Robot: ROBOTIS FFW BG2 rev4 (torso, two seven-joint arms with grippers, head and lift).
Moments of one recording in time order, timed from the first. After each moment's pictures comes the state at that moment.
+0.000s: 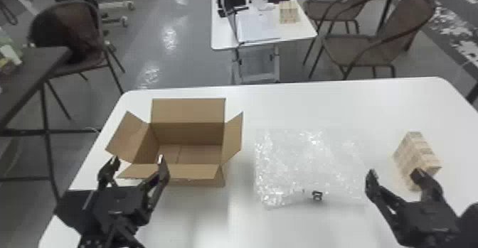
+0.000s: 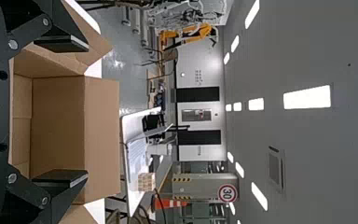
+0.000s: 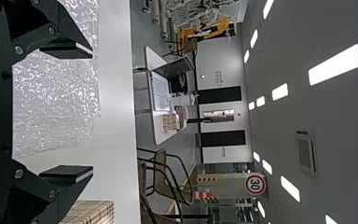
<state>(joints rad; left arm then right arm) 0.59 0.00 0.13 -2.08 0.01 -0.13 -0.01 0.52 0.00 0.00 -1.97 -0.08 -0.06 0.17</state>
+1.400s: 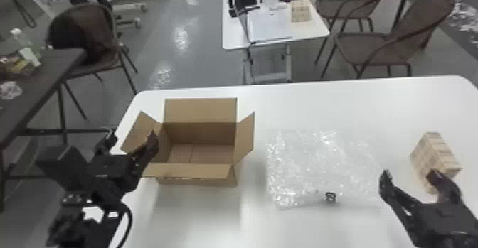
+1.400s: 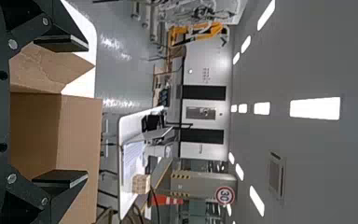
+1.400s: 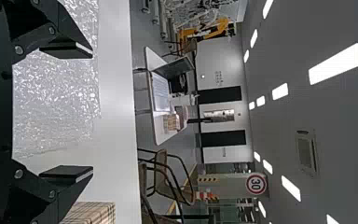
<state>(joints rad) 0.43 0.00 0.31 -2.12 0.17 0.13 -0.21 0.51 0.00 0.00 -1.97 -0.08 -0.06 0.17</state>
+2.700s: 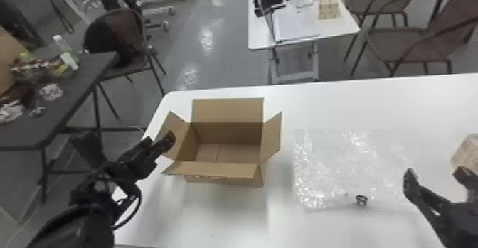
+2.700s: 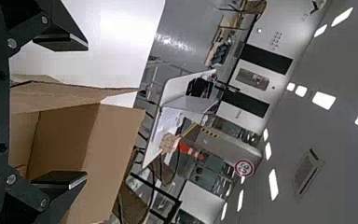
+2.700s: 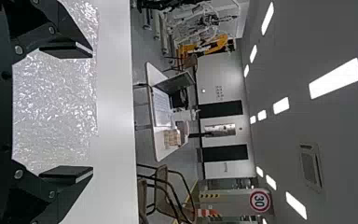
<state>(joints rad) 0.14 0.08 0.55 -1.81 0.39 0.51 -0.58 0.47 0.00 0.01 -1.94 -0.09 -0.04 0.22</state>
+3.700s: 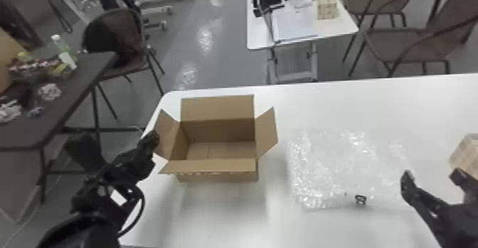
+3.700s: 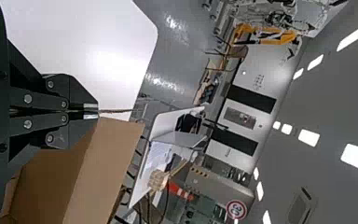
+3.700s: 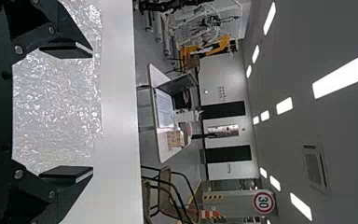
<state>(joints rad) 0.21 0.00 0.53 -1.96 0.38 0.47 -0.33 0.47 -0.01 0.01 -1.93 -0.10 -0.03 0.23</state>
